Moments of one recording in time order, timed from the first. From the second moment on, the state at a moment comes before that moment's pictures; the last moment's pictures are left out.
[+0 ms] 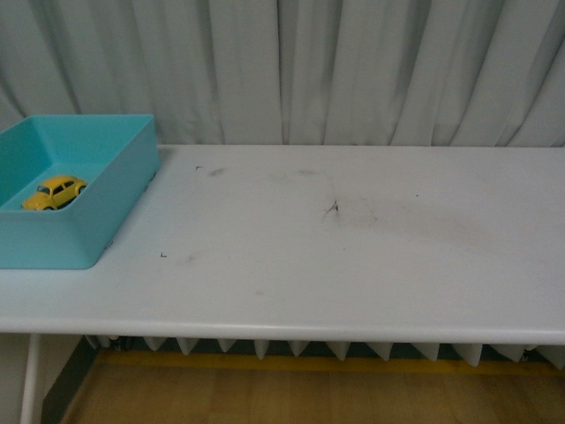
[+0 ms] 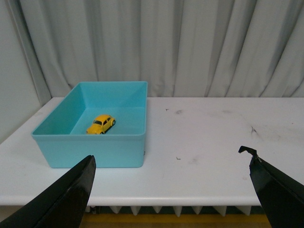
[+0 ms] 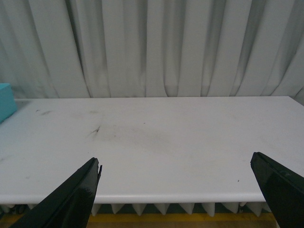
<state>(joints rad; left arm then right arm) 0.00 0.01 0.01 0.00 0.00 0.00 0.00 0.00 0.01 0.00 0.00 -0.01</state>
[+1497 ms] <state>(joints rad) 0.00 0.01 0.01 0.00 0.00 0.00 0.00 0.00 0.01 0.00 0.00 -0.01</state>
